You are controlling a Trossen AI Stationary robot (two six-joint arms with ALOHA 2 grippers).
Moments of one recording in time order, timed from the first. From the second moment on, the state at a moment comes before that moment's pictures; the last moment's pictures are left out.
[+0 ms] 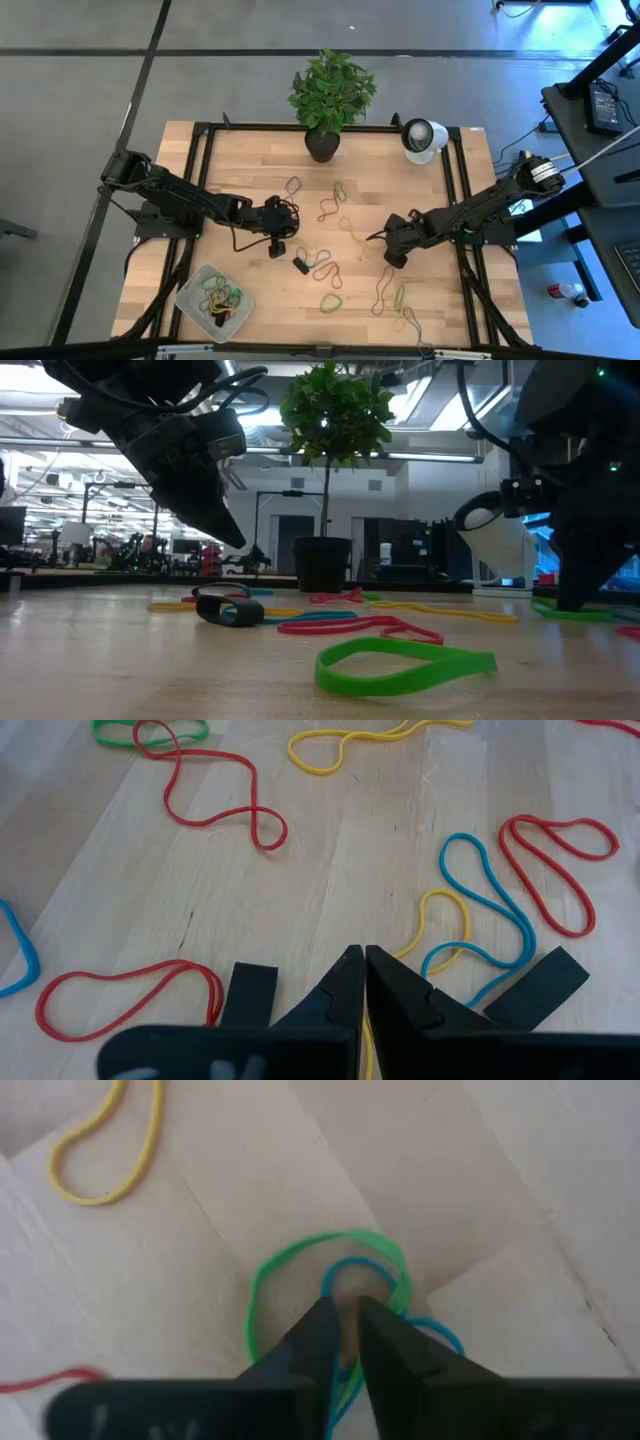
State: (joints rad) left arm -0.17 1.44 0.61 0.06 -0.19 -0.36; right arm 0.36 1.44 0.57 -0.48 0.20 0.91
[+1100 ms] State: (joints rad) left arm -0.17 1.44 0.61 0.06 -0.19 -0.35; right arm 0.46 1.44 0.82 -0.85 0.29 0.96
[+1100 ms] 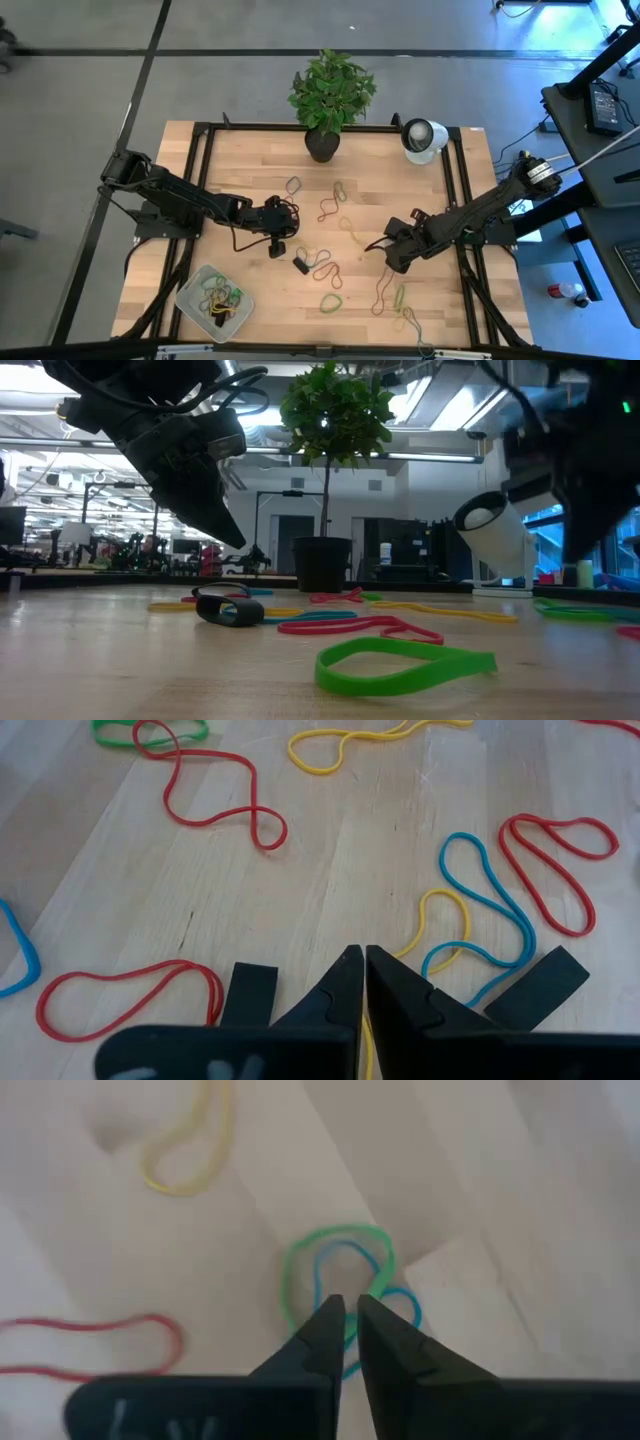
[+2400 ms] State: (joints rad) left arm -0.17 1.44 0.61 0.06 -0.19 -0.35; right arm 0.46 1.44 0.62 -0.51 0.25 0.83
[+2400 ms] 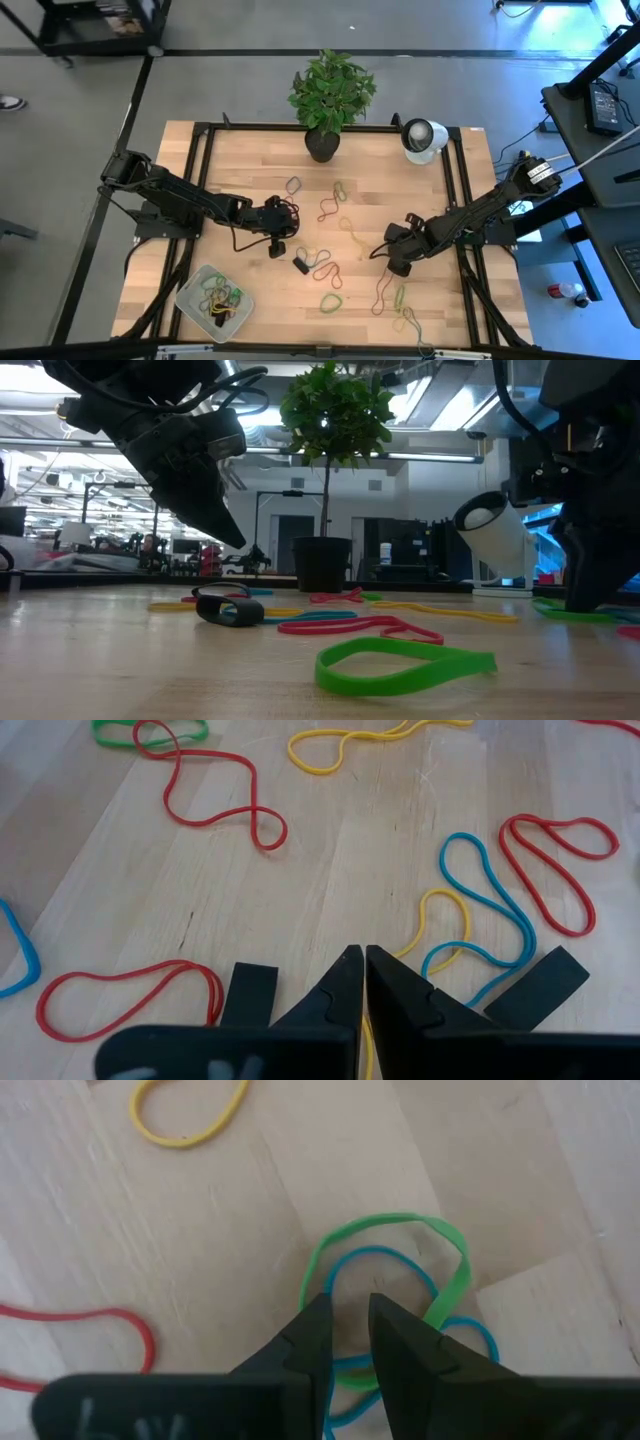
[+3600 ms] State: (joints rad) left arm -0.17 1.44 0.61 0.06 -0.19 -0.35; right arm 0.40 1.44 0.63 -0.52 0.21 0.83
